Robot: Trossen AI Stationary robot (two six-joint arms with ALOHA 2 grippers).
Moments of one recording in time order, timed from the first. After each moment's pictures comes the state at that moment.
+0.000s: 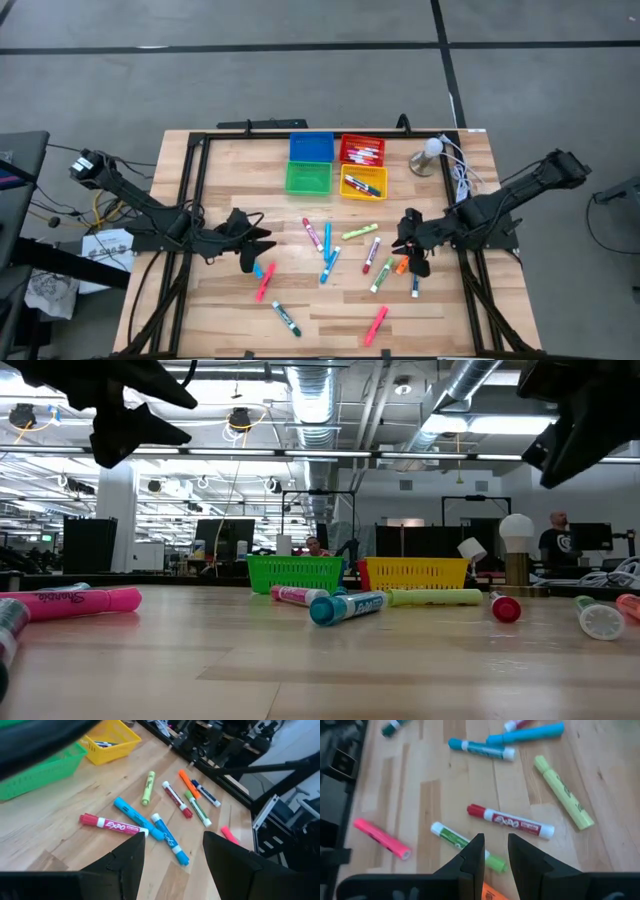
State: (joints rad) left arm -0.56 0.99 0.49 0.03 -0.66 -0.84; right arm 0.42 0.98 0.62 -0.51 0.13 0.46
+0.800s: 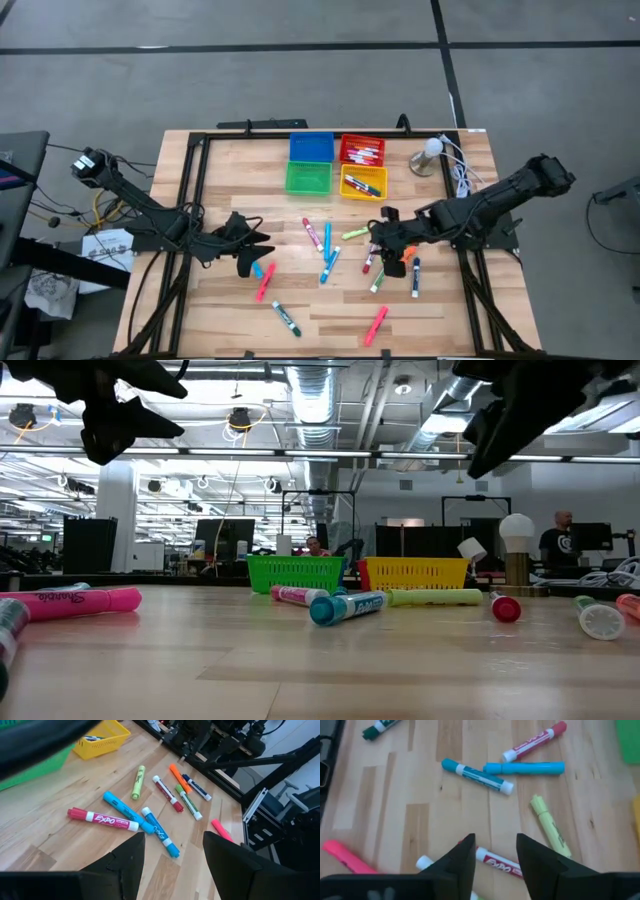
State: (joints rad) left arm -0.61 0.99 0.49 0.04 -0.66 -0.85; right arm 0.34 1.30 0.88 -0.53 0.13 0.28
